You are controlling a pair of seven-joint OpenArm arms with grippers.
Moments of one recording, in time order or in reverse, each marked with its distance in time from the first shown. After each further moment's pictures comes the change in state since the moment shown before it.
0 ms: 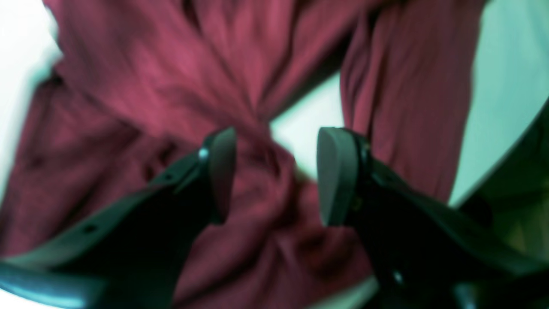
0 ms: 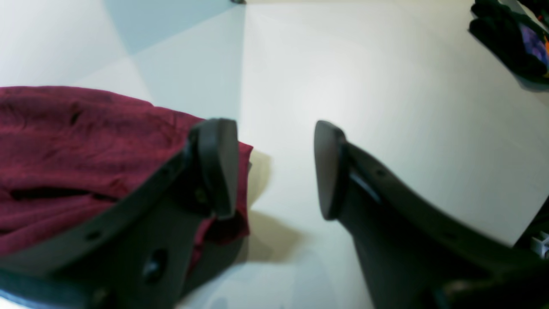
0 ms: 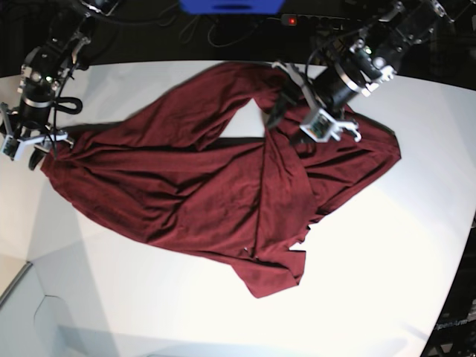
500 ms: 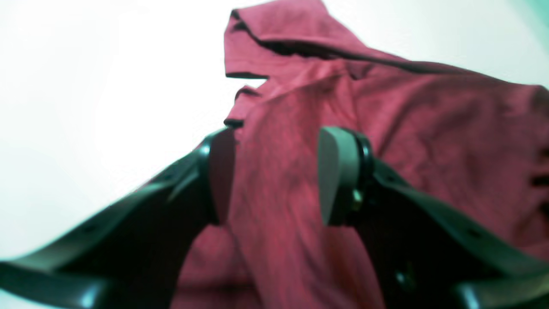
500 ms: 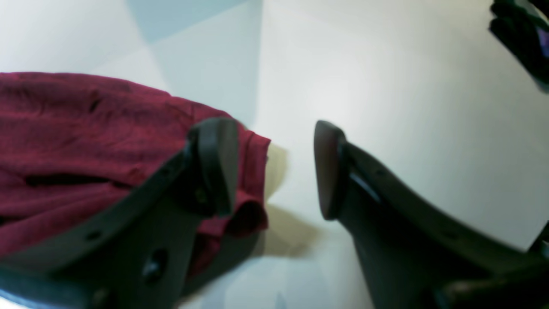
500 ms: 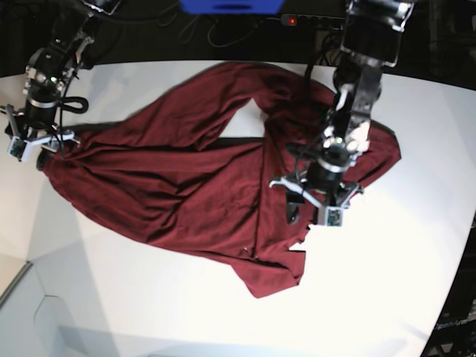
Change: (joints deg) left arm -20.2 30.3 -21.0 -34.5 8.1 0.6 -0.1; right arm -0.6 0.0 -2.4 -0.9 0.0 0.0 -0.1
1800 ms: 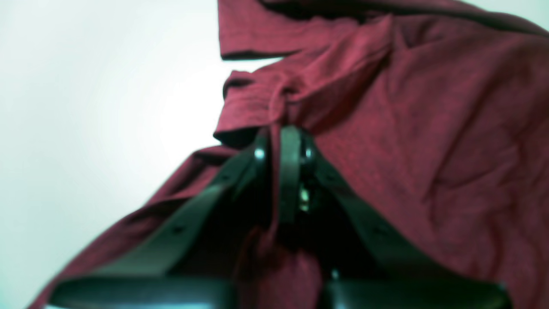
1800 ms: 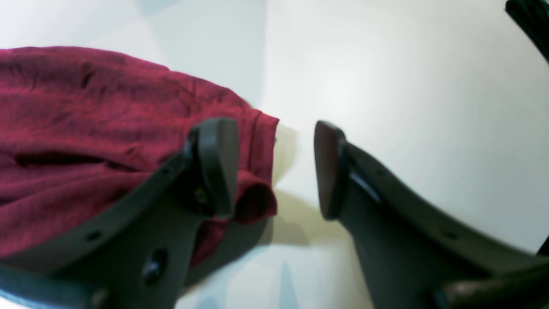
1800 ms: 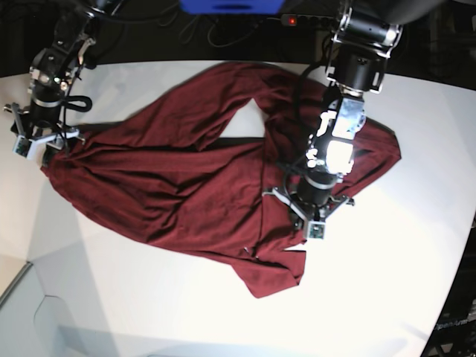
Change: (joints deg) left arm -6.2 2.2 0.0 -10.0 6.4 0.0 0.6; right arm 0.6 0.3 0.0 -3.3 0.0 0.0 0.3
